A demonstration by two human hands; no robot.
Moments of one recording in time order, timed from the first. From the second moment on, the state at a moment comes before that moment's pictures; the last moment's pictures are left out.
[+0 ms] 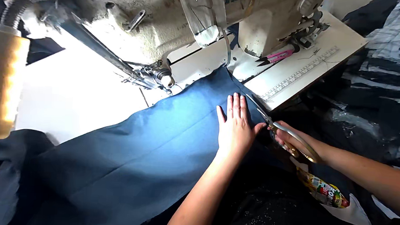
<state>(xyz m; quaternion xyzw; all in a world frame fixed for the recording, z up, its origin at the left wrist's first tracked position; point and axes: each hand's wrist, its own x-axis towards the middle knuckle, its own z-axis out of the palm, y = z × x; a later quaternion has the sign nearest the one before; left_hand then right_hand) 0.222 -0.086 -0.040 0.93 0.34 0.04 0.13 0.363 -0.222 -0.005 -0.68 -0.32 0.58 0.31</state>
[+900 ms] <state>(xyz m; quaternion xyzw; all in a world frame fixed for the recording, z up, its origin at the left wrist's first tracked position) 0.230 -0.025 -0.037 0.93 0.32 0.03 0.15 0.357 -0.221 -0.005 -0.70 -0.29 0.55 0.35</state>
